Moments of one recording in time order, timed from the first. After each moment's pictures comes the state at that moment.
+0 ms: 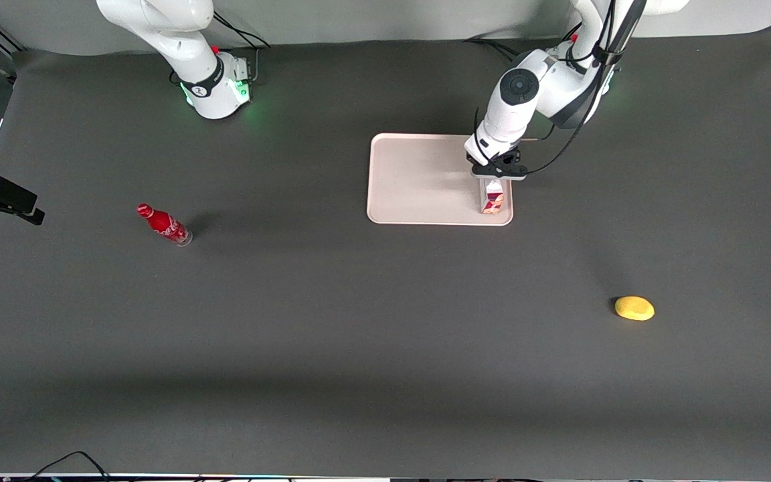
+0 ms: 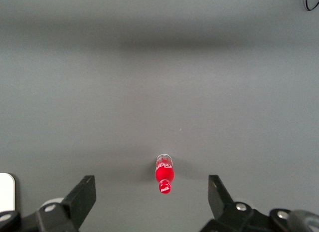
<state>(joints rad) -0.13 0.05 -0.63 -2.68 -0.05 2.65 -0.65</state>
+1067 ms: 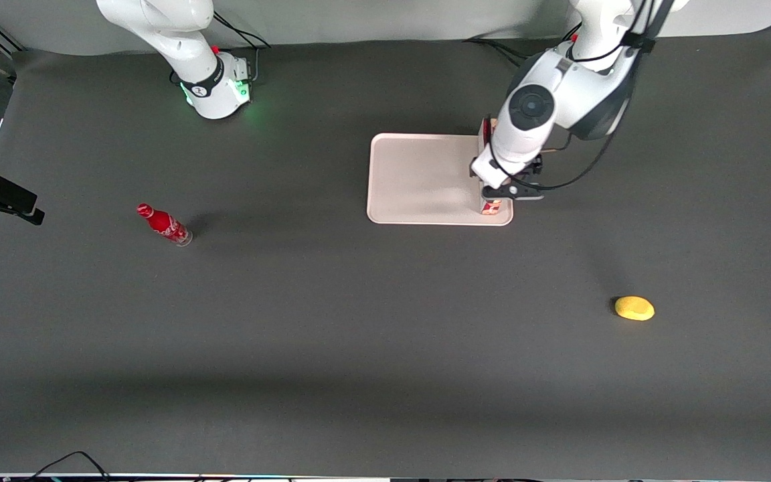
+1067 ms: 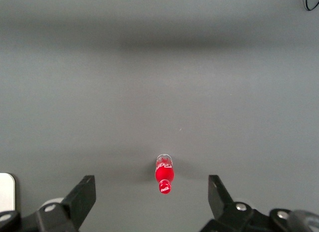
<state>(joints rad) -0.10 0.01 -0.50 -2.31 -0.05 2.12 -0.56</state>
